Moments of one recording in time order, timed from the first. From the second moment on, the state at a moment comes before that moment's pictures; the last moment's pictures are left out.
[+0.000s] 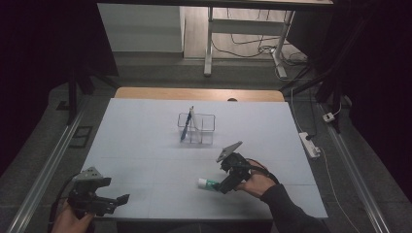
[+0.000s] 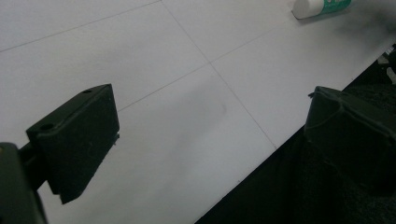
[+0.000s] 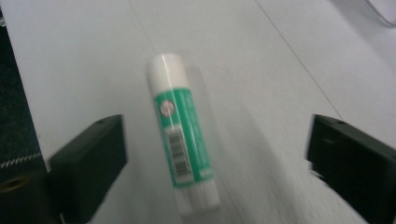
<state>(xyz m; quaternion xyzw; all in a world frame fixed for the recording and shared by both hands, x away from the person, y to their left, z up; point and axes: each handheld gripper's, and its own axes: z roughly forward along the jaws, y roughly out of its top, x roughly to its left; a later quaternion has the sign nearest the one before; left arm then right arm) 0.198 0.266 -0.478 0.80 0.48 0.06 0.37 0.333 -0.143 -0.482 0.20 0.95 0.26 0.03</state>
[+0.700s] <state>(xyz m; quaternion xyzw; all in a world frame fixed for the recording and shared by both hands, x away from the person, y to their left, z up) 0.198 0.267 -0.478 0.80 0.48 0.06 0.37 0.328 -0.092 -0.506 0.13 0.97 0.20 0.04</state>
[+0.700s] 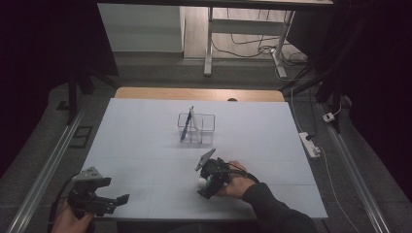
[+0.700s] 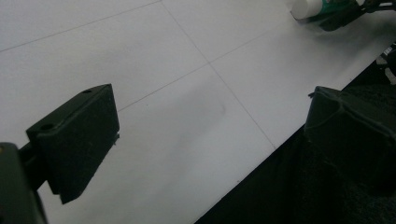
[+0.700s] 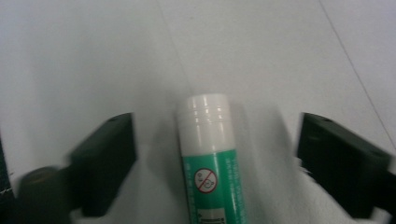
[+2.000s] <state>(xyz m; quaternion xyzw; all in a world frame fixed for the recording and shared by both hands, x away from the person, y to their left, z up) 0.198 0.268 -0.478 0.79 0.48 0.05 0.37 0.349 -0.115 -0.454 0.19 0.92 0.34 0.06</state>
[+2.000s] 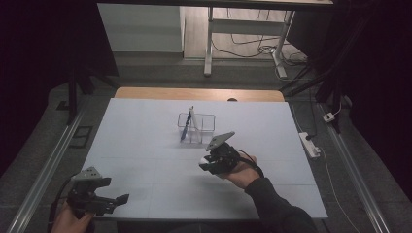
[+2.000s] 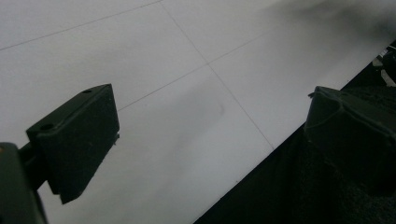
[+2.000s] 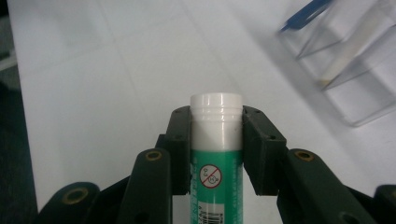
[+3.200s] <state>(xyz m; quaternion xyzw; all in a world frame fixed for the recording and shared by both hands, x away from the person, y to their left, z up) 0.199 0.268 -0.479 0.79 0.48 0.05 0.37 0.438 -0.126 -0.413 0.31 0.81 0.49 0.14</state>
